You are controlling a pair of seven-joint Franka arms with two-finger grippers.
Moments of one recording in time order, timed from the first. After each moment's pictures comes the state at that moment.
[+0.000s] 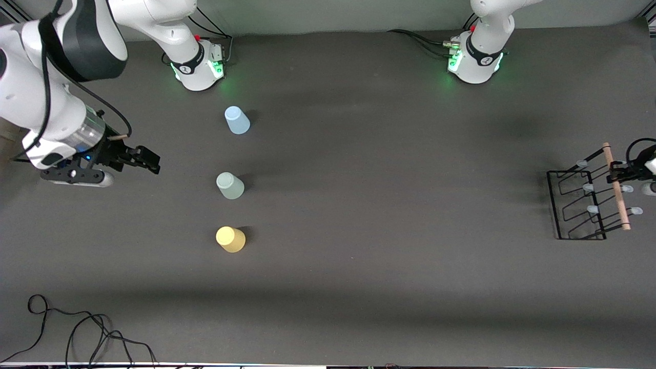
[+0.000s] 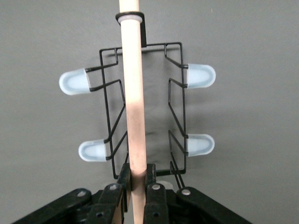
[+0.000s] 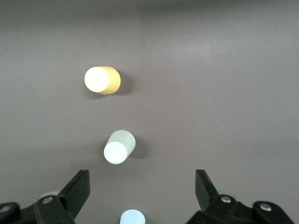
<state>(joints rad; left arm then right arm) 0.34 0.17 0.09 -2.00 -0.01 2.15 0.53 0.15 -0.06 -0.02 -1.91 0.00 1.86 0.25</state>
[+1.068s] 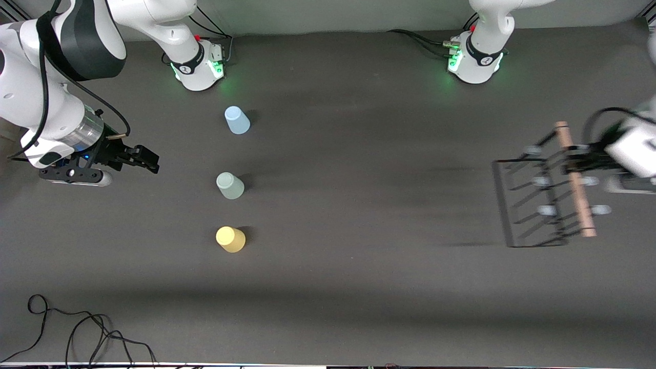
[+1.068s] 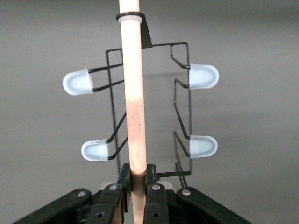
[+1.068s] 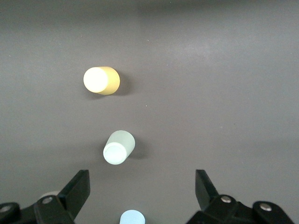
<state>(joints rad) 0.07 0.10 -0.19 -1.59 -0.02 1.64 -0.11 0.15 -0.05 -0.02 -1.91 0.00 1.87 0.25</state>
